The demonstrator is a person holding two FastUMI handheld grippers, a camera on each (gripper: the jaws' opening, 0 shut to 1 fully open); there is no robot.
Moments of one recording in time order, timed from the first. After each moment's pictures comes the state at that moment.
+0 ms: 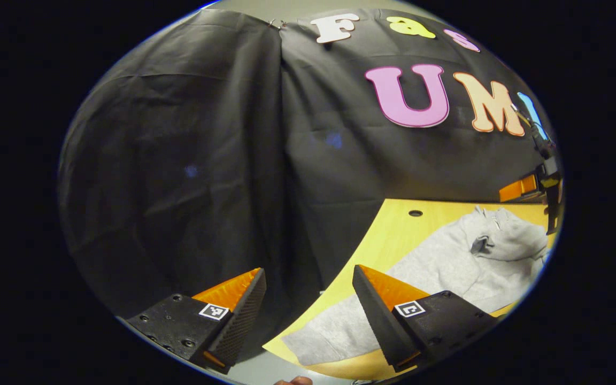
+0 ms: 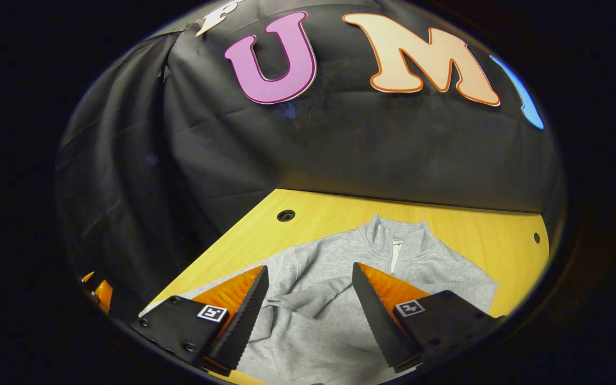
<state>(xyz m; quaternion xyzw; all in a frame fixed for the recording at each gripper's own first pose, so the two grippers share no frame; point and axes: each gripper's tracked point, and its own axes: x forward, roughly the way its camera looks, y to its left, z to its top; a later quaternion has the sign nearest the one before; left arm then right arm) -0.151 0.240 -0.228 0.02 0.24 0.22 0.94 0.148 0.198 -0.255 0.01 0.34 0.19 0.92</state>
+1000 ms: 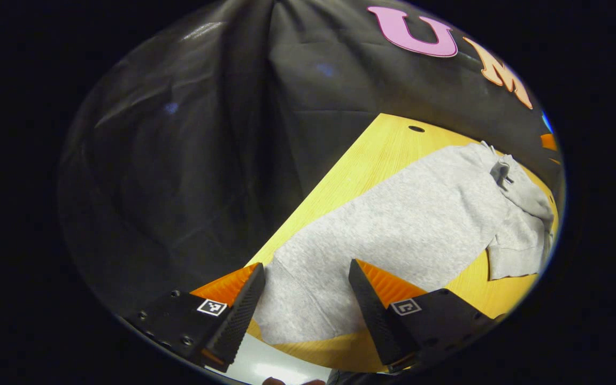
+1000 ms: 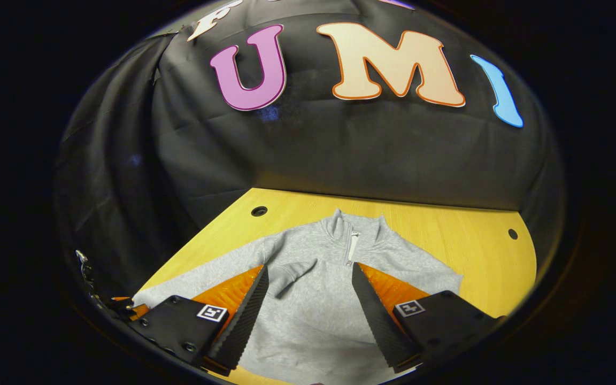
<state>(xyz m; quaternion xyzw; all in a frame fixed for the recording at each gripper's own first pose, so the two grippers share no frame) -0.184 0.221 -0.381 -0.06 0.42 0.18 0.88 0.124 0.125 -0.239 -0.01 0.33 0.15 0.93</state>
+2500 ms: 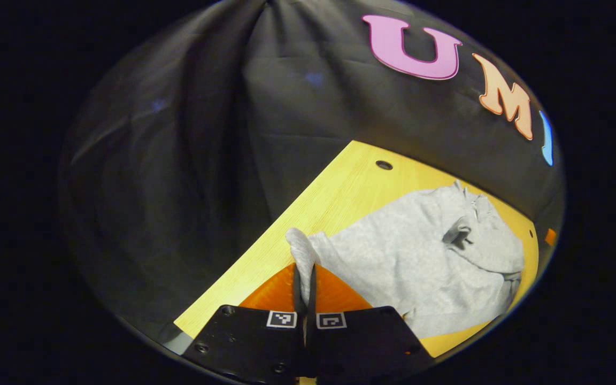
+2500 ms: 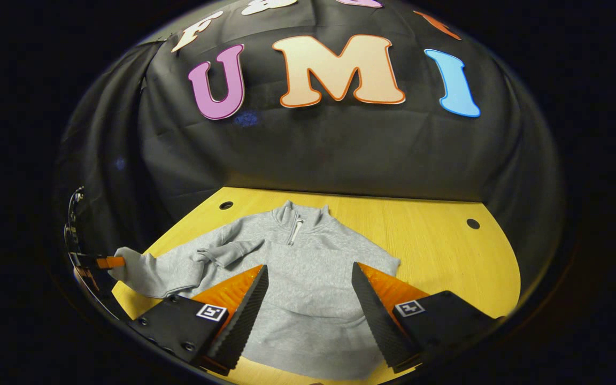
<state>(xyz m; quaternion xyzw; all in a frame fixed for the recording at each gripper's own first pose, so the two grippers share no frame) -0.063 0.159 -0.303 -0.11 0.40 0.14 0.90 0.076 -0.008 -0.221 -0.01 0.31 0.09 0.95</state>
